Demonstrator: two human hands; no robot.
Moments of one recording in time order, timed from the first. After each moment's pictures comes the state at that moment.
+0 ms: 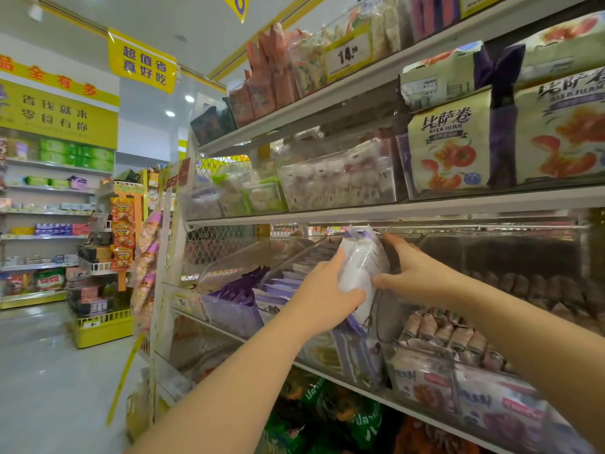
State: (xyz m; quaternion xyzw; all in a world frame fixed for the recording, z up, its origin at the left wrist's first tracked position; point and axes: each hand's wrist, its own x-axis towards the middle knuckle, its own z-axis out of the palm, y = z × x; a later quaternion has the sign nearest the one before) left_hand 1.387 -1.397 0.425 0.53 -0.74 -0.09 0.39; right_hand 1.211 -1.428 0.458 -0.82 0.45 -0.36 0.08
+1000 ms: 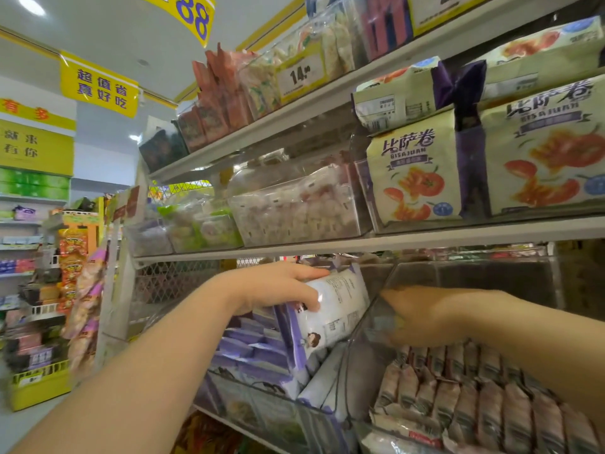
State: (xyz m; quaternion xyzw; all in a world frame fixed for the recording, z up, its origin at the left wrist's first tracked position) left_hand 1.398 -1.437 0.517 0.53 -0.80 -0.19 0.24; right_hand 1.167 -1.460 0.485 -0.83 0.54 -0.08 -0.08
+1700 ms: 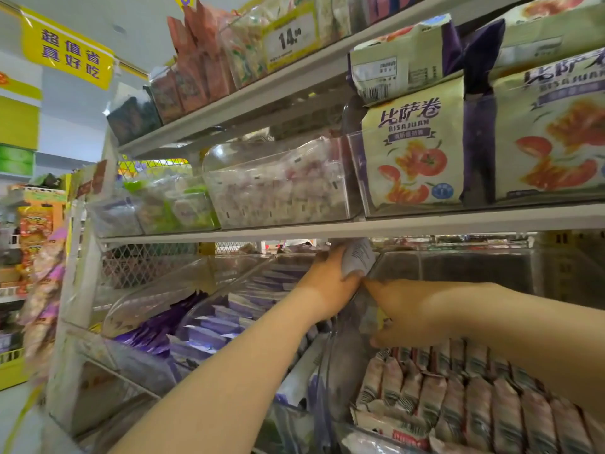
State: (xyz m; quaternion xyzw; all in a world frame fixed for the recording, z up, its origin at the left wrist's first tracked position) left_hand 1.318 -1.536 0.468 0.45 -0.79 -0.03 0.41; right_hand 1.170 -1.465 0.480 -0.84 0.54 -0.03 -0.11
